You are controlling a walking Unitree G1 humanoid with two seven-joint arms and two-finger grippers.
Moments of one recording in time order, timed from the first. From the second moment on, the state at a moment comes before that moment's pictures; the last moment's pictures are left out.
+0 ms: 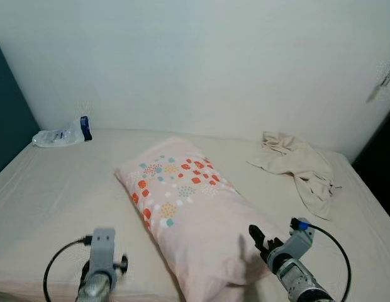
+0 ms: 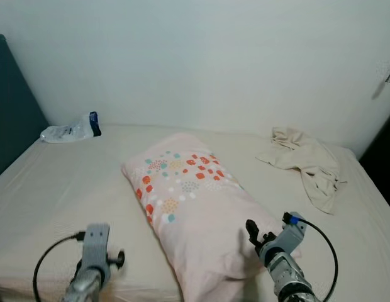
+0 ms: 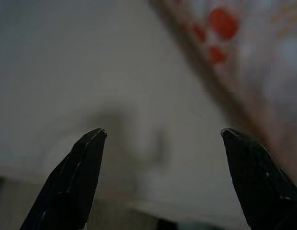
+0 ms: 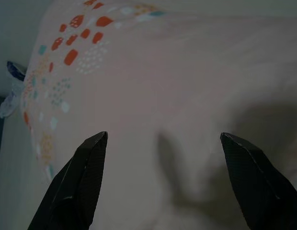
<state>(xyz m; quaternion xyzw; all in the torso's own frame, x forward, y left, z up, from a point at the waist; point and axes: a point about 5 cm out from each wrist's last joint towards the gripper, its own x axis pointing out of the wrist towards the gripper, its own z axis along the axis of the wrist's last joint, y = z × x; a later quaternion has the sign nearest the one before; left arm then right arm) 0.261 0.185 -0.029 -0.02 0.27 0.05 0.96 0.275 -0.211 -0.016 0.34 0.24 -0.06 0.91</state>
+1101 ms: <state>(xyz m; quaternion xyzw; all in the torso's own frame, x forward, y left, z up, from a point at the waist) 0.257 0.146 -0.034 -0.06 0.27 -0.03 0.96 0.286 -0.205 -0.008 0.36 0.24 -0.04 0.90</state>
